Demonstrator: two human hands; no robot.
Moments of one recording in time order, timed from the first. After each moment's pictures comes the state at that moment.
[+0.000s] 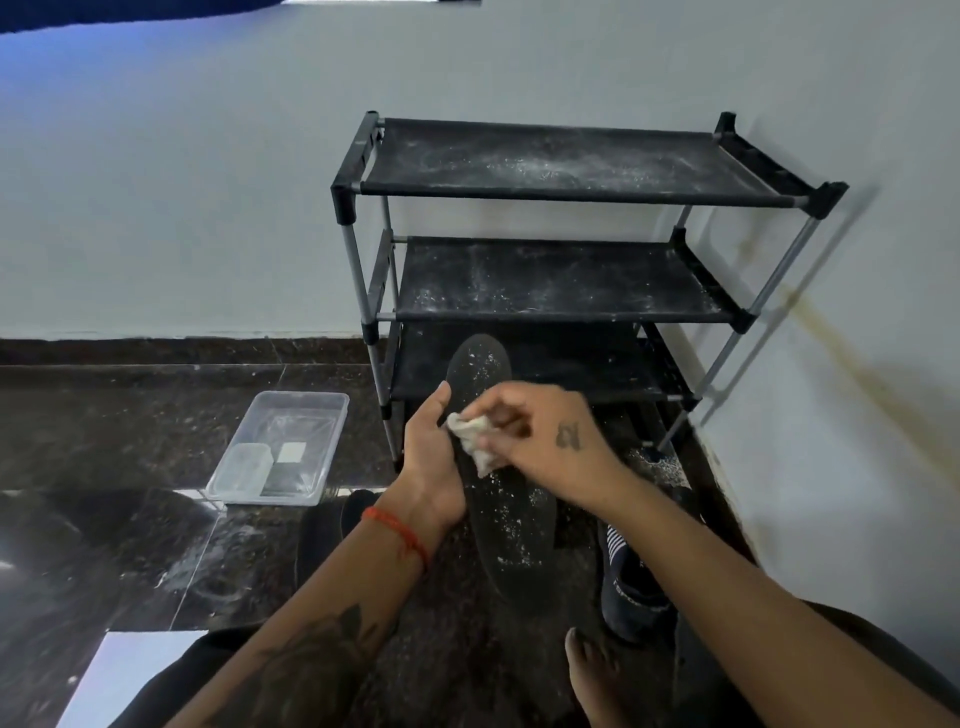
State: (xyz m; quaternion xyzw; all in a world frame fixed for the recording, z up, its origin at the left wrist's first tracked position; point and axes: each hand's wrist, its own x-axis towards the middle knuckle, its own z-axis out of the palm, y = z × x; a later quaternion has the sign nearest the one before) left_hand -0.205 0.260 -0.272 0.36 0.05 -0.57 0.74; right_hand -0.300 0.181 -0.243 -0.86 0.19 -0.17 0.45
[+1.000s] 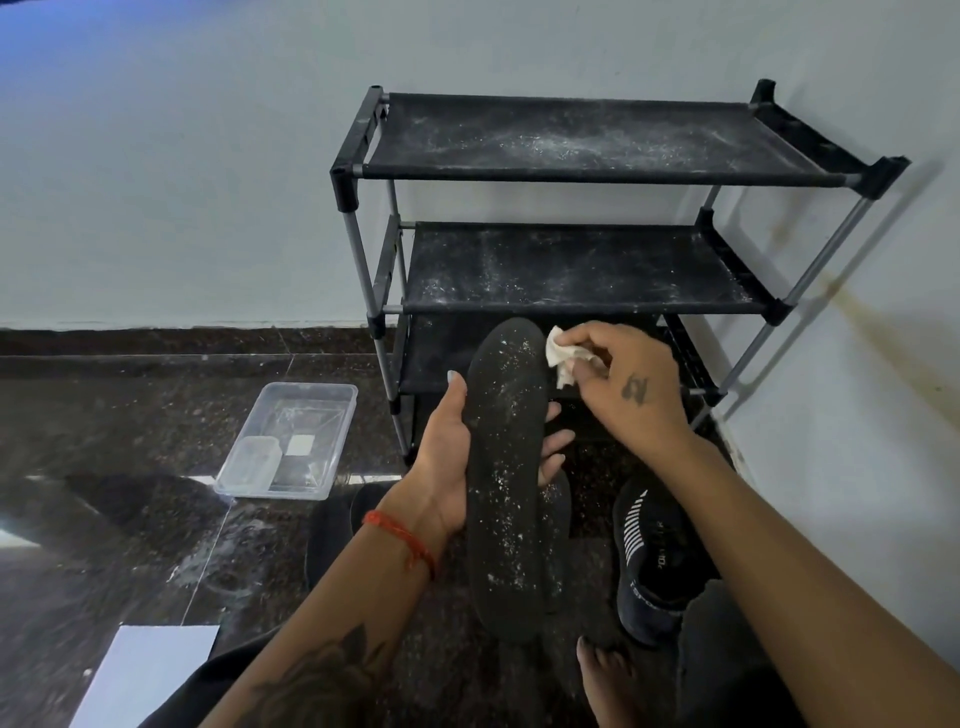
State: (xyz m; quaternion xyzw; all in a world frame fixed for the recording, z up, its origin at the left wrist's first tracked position) left_hand -0.195 0.247 -0.276 0.38 0.03 -0.62 0.69; right_hand -0.285 0.111 -0.256 -0.88 0.29 -0.29 0.25
